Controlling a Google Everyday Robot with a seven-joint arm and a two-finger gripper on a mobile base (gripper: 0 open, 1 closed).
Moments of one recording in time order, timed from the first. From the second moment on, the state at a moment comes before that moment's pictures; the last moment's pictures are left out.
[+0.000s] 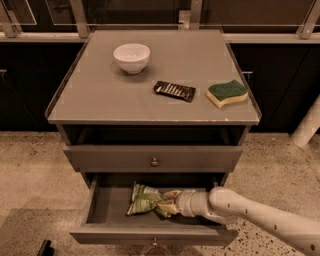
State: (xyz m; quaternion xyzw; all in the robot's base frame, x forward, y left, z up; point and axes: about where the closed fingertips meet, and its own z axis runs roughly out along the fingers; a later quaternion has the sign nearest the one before) arm 0.539 -0.041 0.397 -0.42 0.77 0.28 0.39
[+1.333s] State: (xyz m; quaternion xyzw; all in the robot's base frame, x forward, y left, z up) arm 0.495 -0.056 0.468 -0.41 0.80 0.25 0.36
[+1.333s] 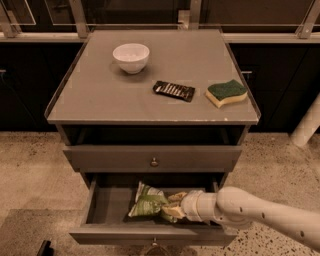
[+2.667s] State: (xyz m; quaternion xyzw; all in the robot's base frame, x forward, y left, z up) arm 0.440 -0.071 0.591 -0.42 0.81 0.18 0.36
